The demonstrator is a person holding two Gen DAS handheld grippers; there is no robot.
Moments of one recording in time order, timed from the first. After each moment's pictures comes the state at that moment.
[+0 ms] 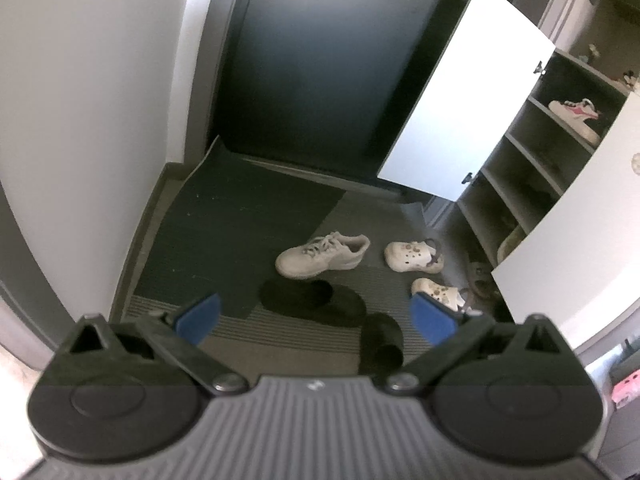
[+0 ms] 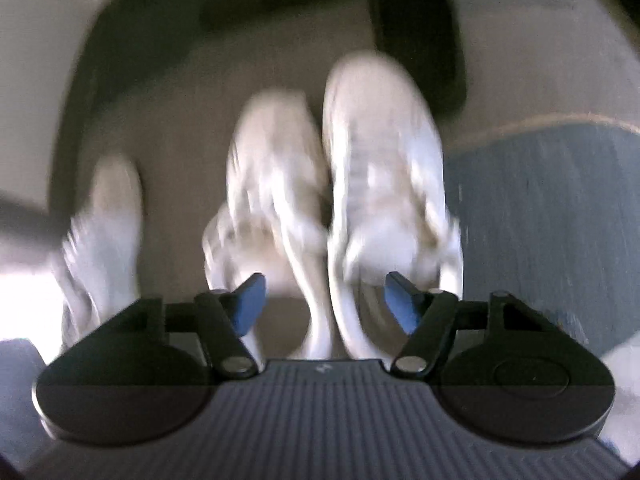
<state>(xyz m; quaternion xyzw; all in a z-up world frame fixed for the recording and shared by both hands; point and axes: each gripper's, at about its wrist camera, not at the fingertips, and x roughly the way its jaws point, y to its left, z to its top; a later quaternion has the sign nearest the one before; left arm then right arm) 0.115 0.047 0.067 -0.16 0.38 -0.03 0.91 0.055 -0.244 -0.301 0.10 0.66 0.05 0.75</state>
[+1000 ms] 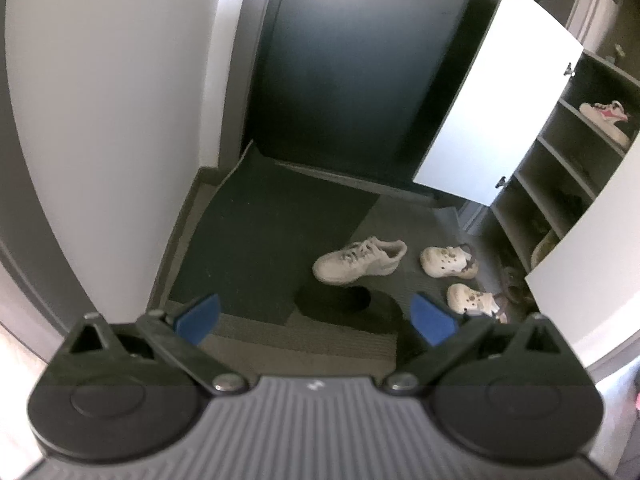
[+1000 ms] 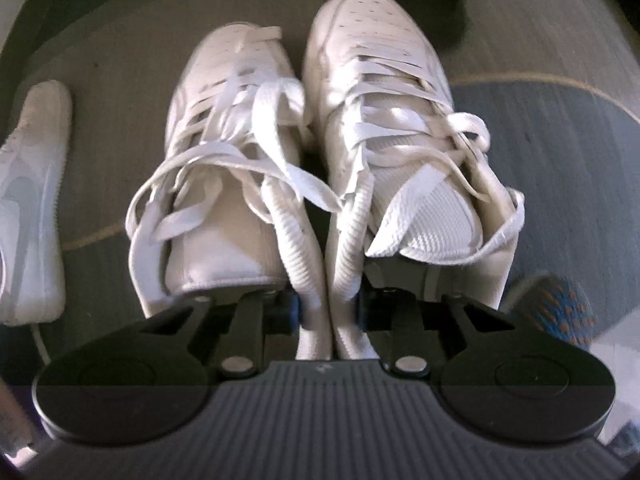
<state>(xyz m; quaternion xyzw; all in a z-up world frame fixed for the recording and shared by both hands) 0.126 0.069 0.058 -0.14 0.38 0.02 0.91 0.041 -0.210 -0.347 0.05 0.68 0.00 0.73</state>
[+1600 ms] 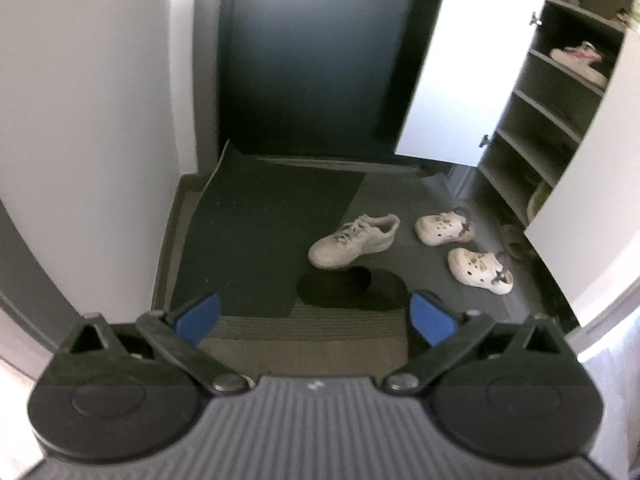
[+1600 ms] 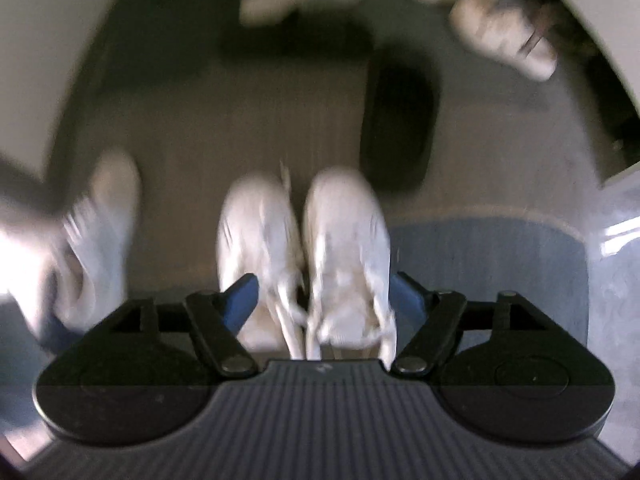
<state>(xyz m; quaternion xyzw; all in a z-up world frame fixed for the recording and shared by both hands) 0.119 0.042 0.051 -0.06 0.39 -0.02 0.92 0.107 -0.243 -0.141 0.05 0.58 0.04 0.82</state>
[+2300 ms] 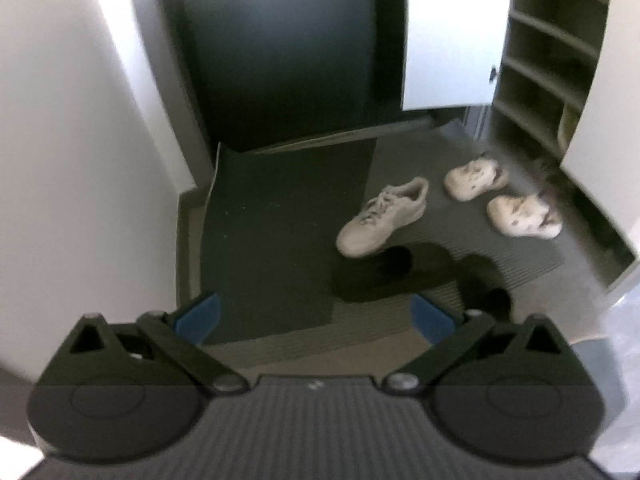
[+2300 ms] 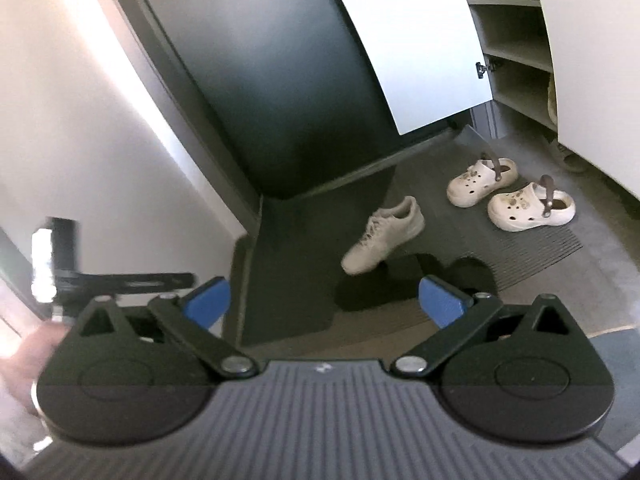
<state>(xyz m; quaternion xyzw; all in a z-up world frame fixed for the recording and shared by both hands) 0.223 0.012 -0.009 0.08 0.43 -0.03 0.90 0.062 -0.294 0.035 0.25 0.33 0.09 0.91</state>
